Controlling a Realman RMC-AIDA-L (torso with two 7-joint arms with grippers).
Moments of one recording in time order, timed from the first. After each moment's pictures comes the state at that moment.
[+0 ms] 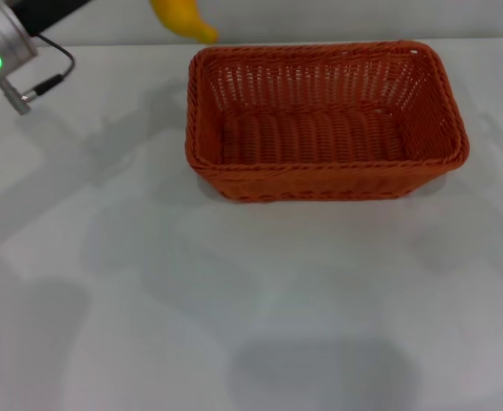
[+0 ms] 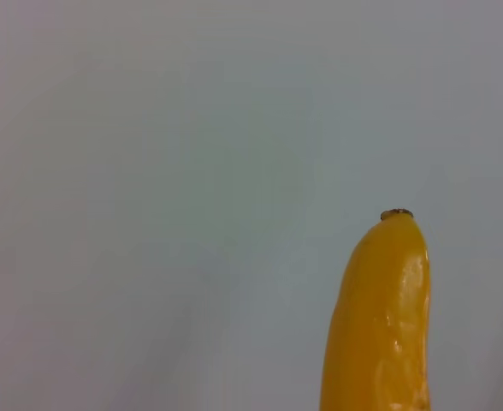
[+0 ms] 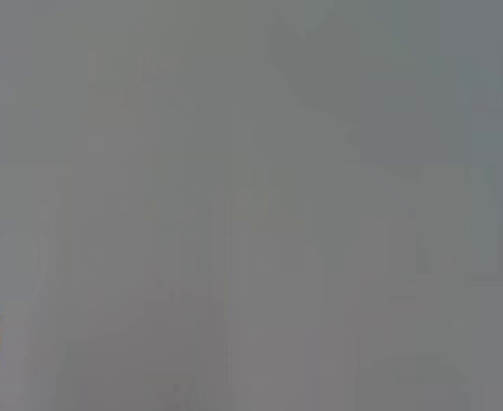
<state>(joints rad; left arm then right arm) -0.92 -2.07 2.85 -0.50 -0.83 1.55 -1.46 0.41 2.01 -0.66 -0.40 -1.04 -1.47 0.83</state>
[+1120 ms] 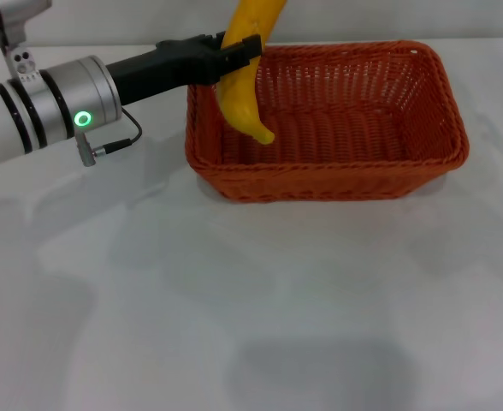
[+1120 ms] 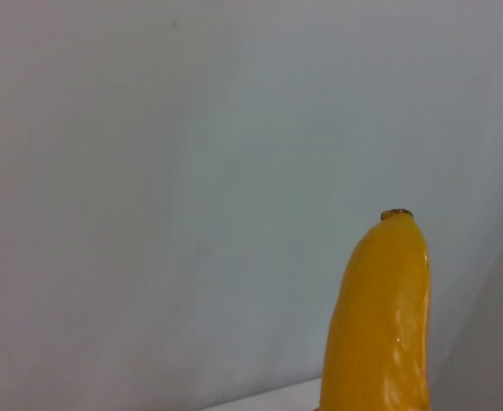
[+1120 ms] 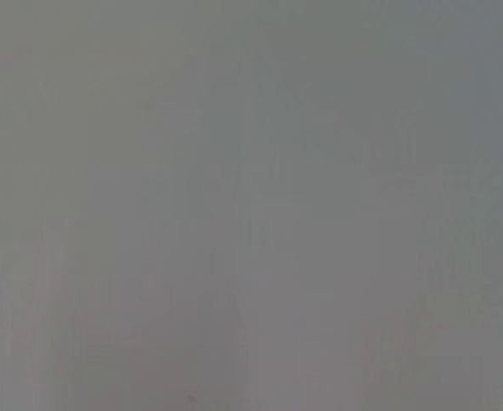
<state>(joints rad) -0.94 -2.08 2.85 -0.31 -0.58 1.32 -1.36 0.41 2.01 -0.66 -0.40 -1.04 -1.50 0.84</state>
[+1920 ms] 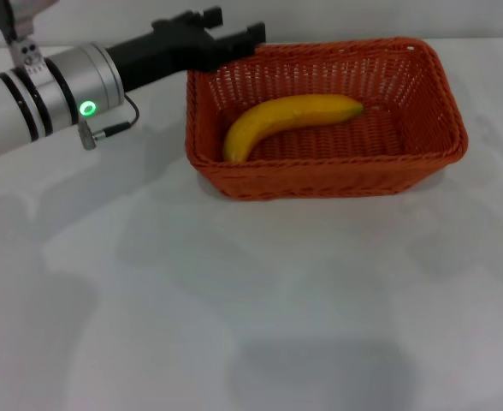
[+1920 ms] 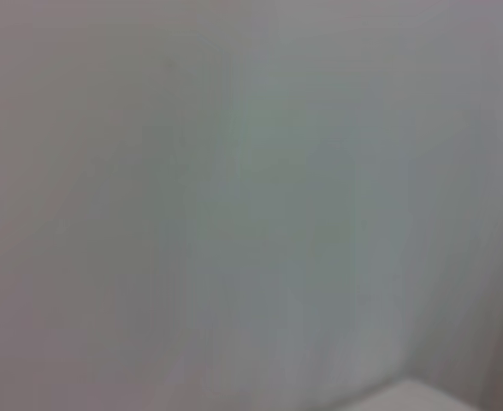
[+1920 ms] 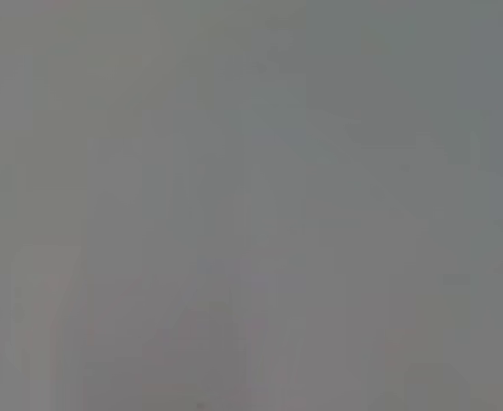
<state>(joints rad) -0.96 -2.08 2.85 -0.30 -0.63 1.26 -1.20 0.40 2.01 -0.66 -0.40 -1.04 -1.52 0.84</state>
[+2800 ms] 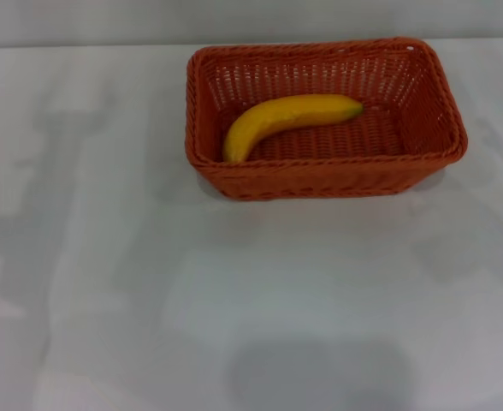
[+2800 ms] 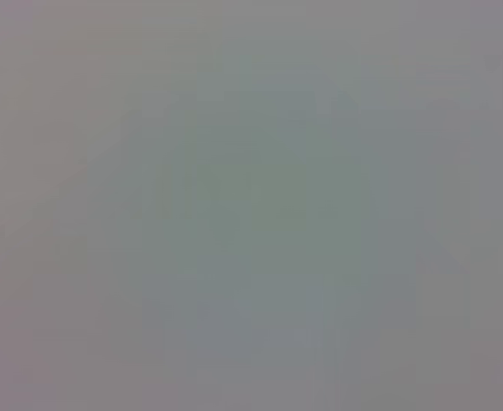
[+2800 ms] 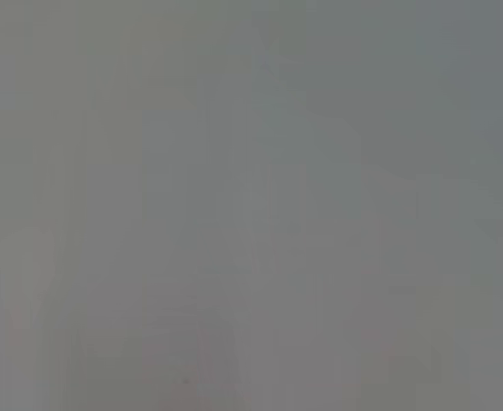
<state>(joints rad) -0.67 -2.09 2.84 0.10 -1.65 1.60 -0.06 0.41 2.01 -0.66 -0.35 -1.04 -1.50 0.82</state>
